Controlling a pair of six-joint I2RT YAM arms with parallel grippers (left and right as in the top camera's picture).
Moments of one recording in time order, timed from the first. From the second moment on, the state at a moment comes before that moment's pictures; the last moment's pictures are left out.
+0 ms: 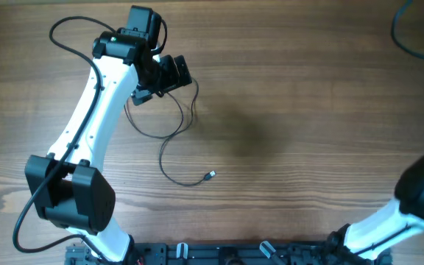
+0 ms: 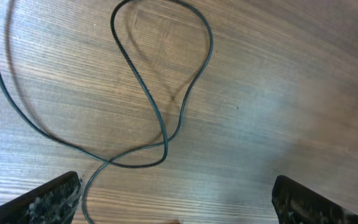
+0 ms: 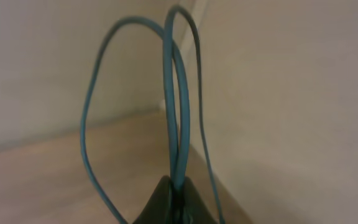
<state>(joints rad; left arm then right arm) -0.24 1.83 1.67 -1.14 0.14 -0.56 -0.49 1.94 1.53 0.13 0.22 -0.29</state>
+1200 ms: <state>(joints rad) -0.24 1.83 1.67 -1.14 0.14 -0.56 -0.40 2.05 1.53 -0.42 -0.28 0.02</state>
